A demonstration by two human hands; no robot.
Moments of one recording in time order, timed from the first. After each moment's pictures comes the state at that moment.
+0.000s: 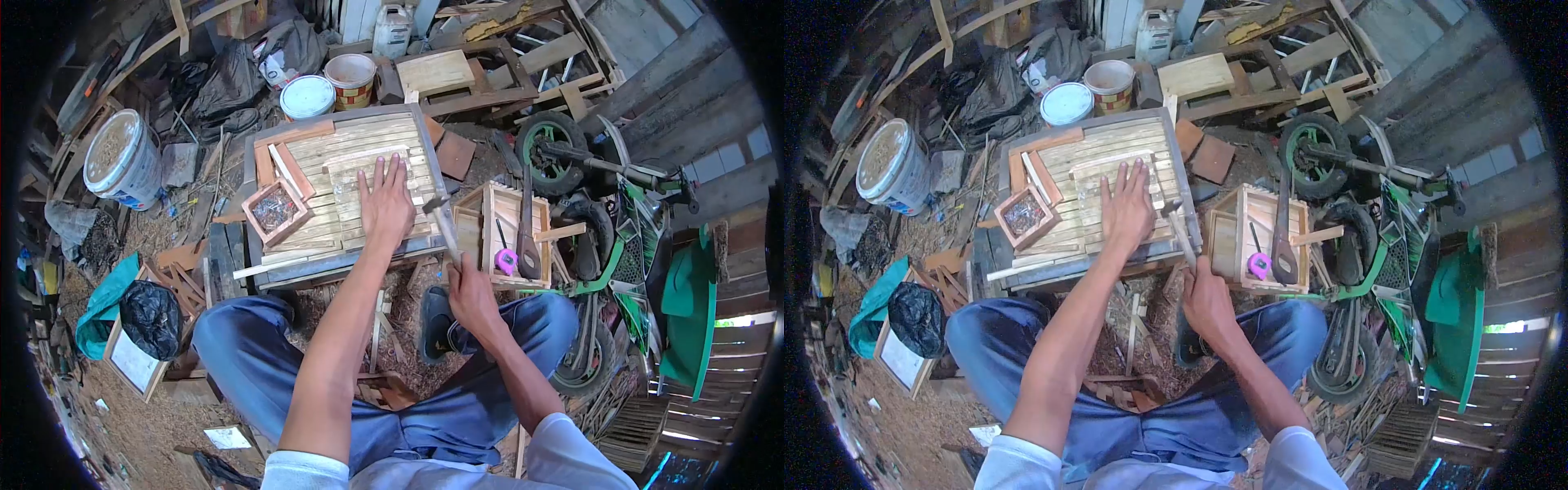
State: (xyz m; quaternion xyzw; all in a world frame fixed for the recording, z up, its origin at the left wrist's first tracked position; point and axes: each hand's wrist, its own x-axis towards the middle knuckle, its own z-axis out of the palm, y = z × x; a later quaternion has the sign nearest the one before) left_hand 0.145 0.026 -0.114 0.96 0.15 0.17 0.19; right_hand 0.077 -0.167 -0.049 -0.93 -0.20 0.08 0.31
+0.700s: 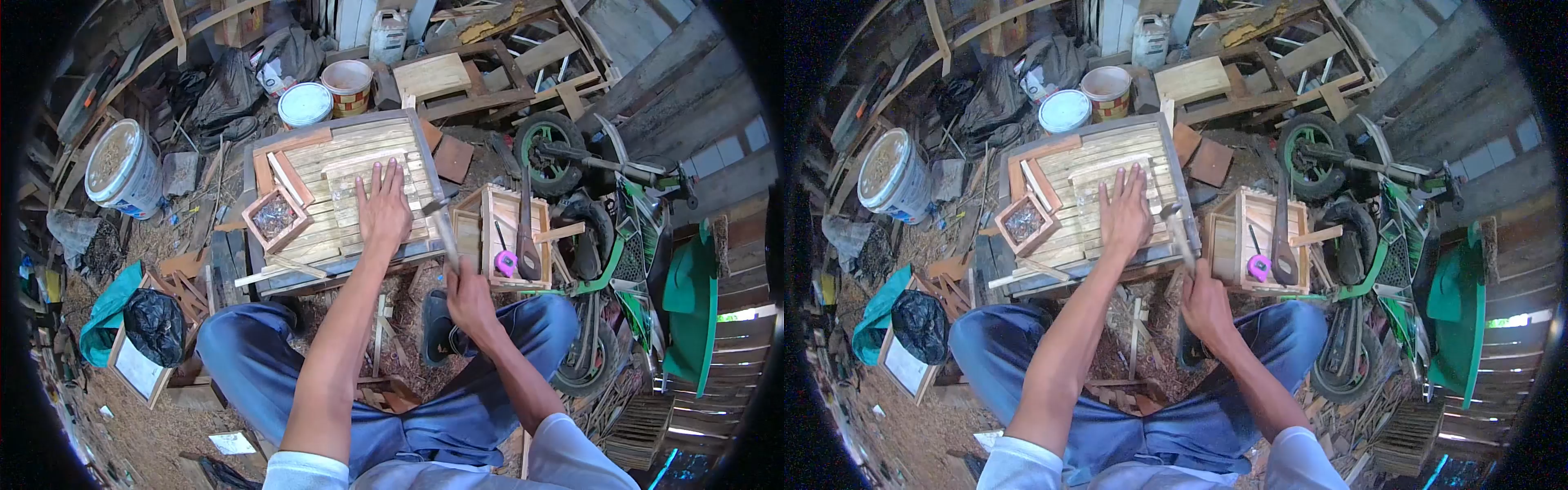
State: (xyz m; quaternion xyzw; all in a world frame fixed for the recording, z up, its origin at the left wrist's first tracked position) left_hand 0.144 0.028 -0.106 0.96 0.15 0.13 0.18; right_hand 0.075 -0.166 -0.051 -0.93 -0.19 0.07 0.31
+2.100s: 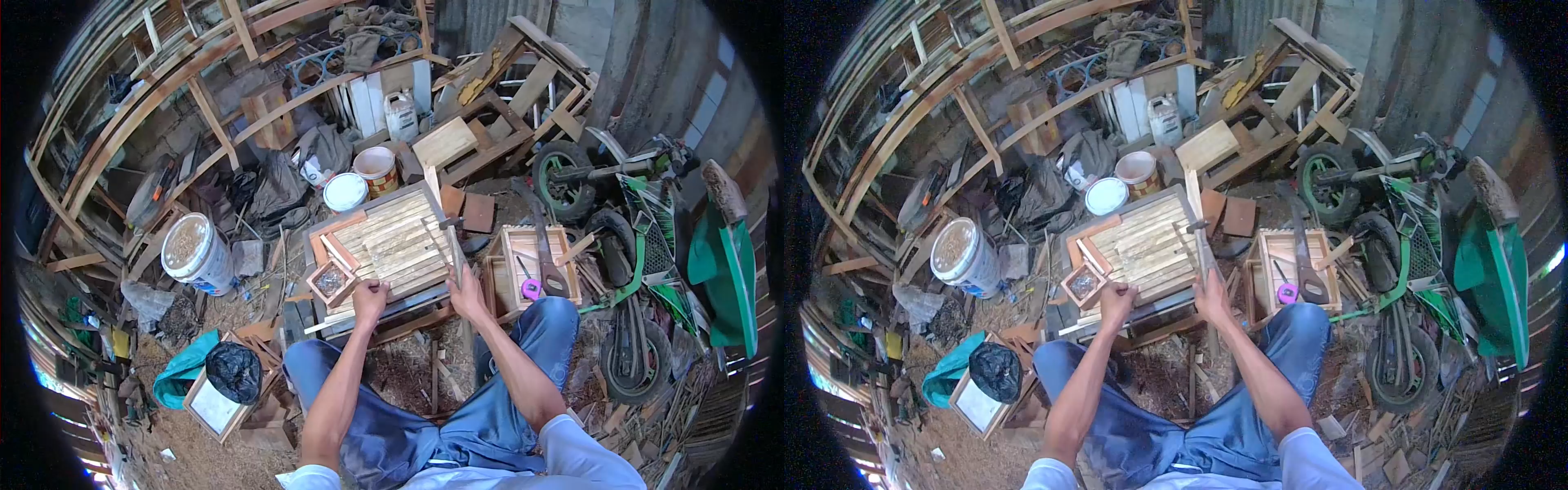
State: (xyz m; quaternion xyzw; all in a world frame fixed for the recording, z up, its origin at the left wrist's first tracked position) left_hand 0.038 0.089 -0.108 0.82 0.29 0.18 0.45; right_hand 0.120 -0.133 -0.110 -0.85 -0.17 0.00 0.50
